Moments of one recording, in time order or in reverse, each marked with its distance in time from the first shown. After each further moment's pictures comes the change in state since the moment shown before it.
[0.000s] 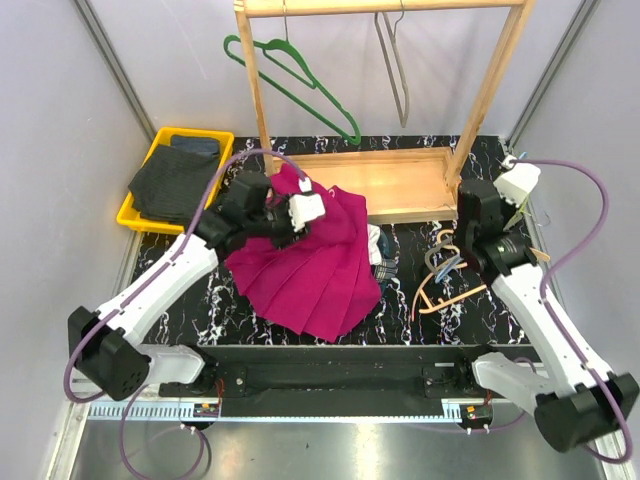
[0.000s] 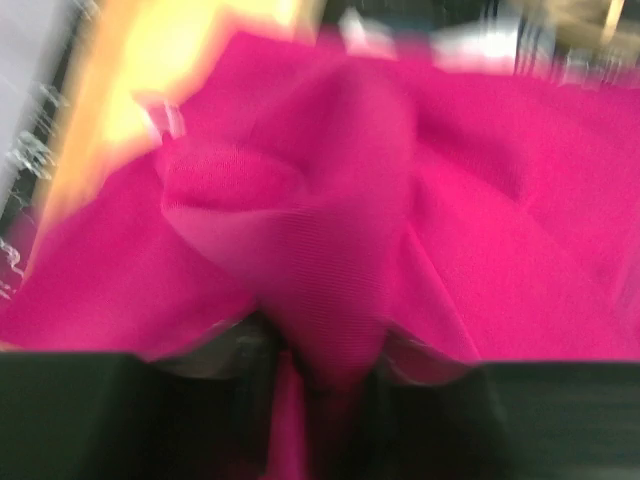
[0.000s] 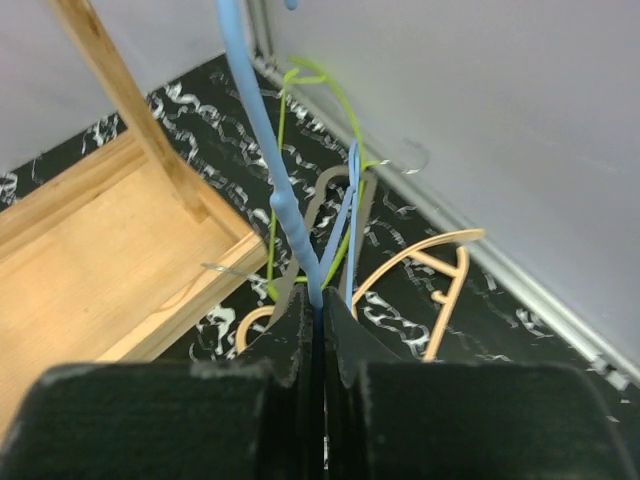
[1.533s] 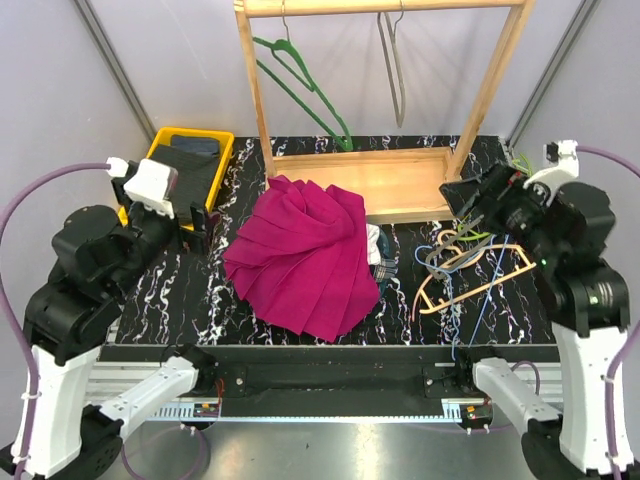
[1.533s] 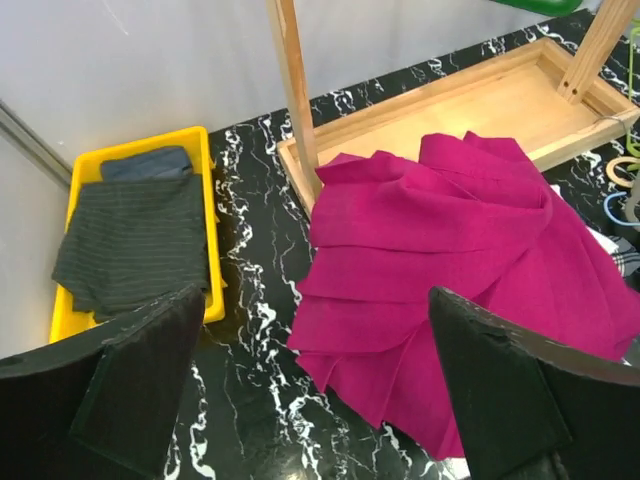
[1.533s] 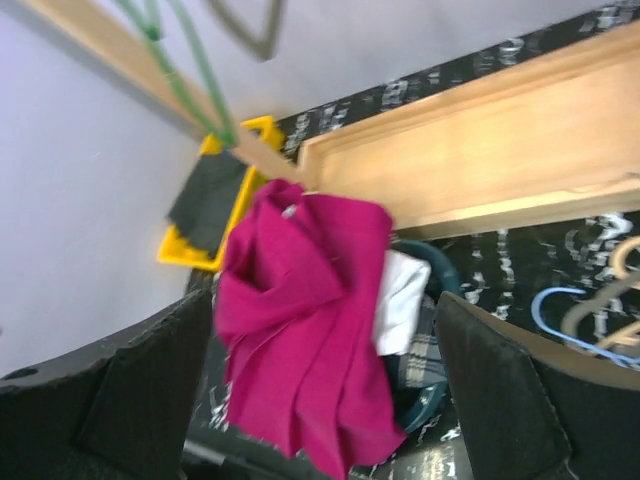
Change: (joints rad) left arm 0.085 -0.459 0.380 -0.442 -0.581 -0.521; right arm -0.214 -0.119 0.460 -0.360 -1.189 0.159
